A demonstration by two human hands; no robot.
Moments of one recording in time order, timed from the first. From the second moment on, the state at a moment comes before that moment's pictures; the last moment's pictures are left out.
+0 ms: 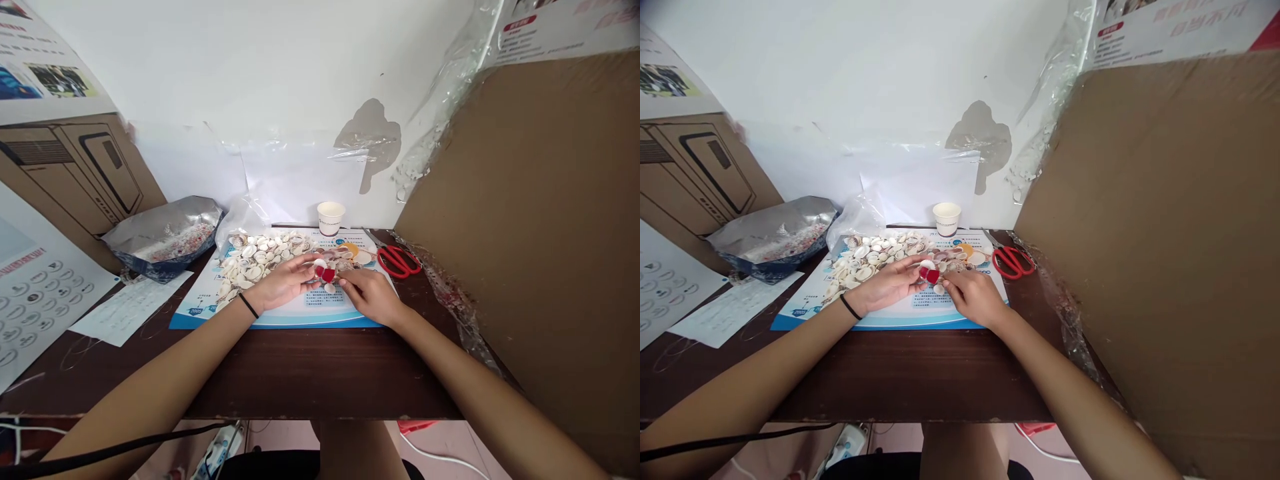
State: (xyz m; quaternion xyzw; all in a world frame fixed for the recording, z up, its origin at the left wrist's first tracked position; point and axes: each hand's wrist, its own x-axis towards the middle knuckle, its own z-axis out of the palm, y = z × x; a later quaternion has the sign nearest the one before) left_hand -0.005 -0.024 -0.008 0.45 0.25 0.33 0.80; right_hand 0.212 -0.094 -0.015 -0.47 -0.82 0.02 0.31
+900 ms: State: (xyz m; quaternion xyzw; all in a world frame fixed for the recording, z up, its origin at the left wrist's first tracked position) left_hand -0.002 -0.021 -0.009 0.42 0.24 0.34 0.80; right_hand 0.220 -0.086 -0.014 -0.51 -0.80 0.00 0.33
